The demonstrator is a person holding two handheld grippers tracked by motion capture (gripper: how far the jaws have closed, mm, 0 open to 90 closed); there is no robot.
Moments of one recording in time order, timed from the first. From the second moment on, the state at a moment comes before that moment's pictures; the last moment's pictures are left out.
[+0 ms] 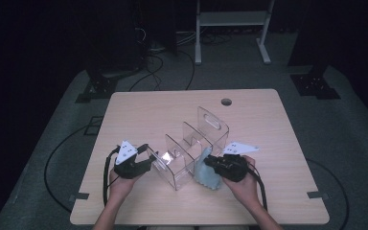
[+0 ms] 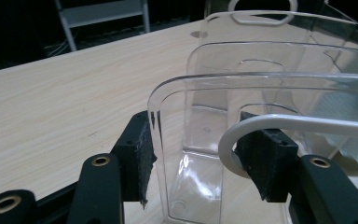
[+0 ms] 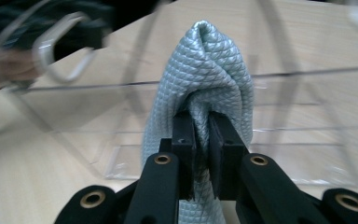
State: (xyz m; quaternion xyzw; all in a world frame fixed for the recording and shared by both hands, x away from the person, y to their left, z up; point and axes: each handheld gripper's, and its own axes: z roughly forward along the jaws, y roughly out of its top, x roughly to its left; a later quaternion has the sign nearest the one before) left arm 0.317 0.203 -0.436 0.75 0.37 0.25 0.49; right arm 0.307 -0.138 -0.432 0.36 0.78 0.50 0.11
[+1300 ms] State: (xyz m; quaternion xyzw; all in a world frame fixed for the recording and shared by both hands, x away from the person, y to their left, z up) left arm 0.318 0.208 -0.440 0.74 0.35 0.25 0.51; right arm 0.378 -0.206 -0.481 0.48 0.74 0.45 0.14
